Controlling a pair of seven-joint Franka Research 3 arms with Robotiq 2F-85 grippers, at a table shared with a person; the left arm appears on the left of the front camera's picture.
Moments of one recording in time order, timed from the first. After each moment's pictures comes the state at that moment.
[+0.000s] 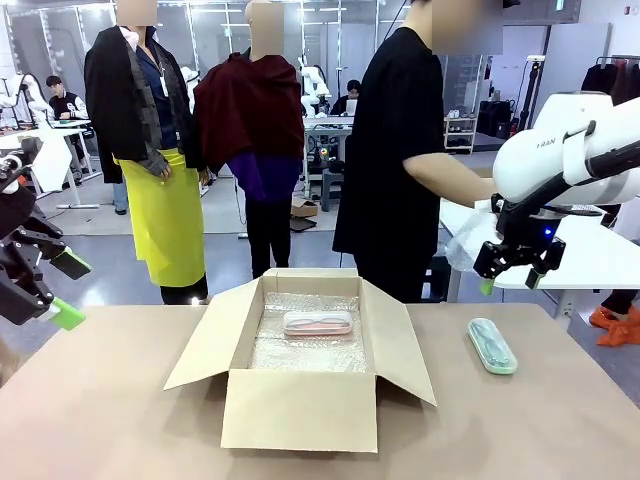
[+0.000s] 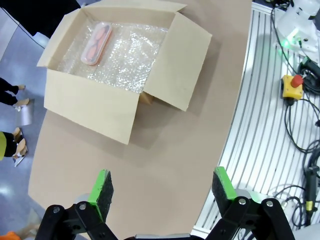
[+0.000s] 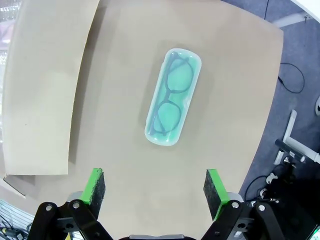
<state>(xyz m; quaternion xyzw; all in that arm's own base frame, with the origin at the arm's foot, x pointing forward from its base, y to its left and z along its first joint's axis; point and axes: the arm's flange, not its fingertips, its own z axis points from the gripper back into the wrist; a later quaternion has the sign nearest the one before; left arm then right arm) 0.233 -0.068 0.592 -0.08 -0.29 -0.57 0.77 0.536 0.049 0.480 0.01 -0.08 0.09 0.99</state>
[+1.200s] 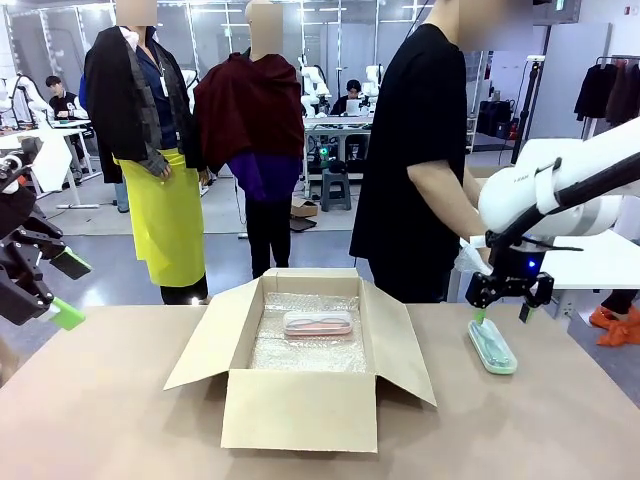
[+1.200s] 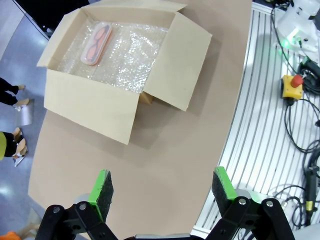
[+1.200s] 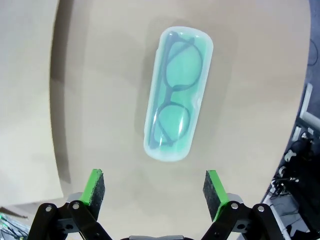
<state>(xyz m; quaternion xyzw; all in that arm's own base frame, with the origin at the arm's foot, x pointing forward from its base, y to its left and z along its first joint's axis) 0.233 -0.069 0.592 -0.08 -0.29 -0.57 0.77 0.561 0.047 0.401 0.02 -0.01 0.03 1.00</state>
